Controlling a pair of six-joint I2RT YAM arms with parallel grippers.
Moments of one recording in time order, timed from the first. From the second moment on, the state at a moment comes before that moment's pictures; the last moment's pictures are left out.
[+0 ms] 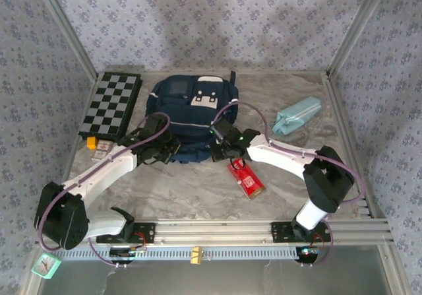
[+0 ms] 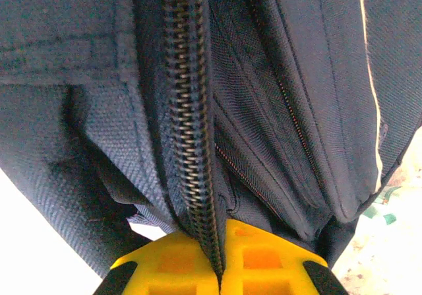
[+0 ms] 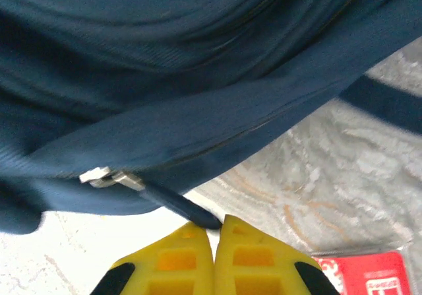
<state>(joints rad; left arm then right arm) -0.52 1.24 0.86 -0.55 0.07 -1.44 0.81 1.63 1.13 -0.52 0.09 0.45</state>
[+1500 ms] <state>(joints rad) -0.42 1.17 0.86 -0.62 0.10 -1.31 0.89 1.74 1.14 -0.19 0.05 0.19</state>
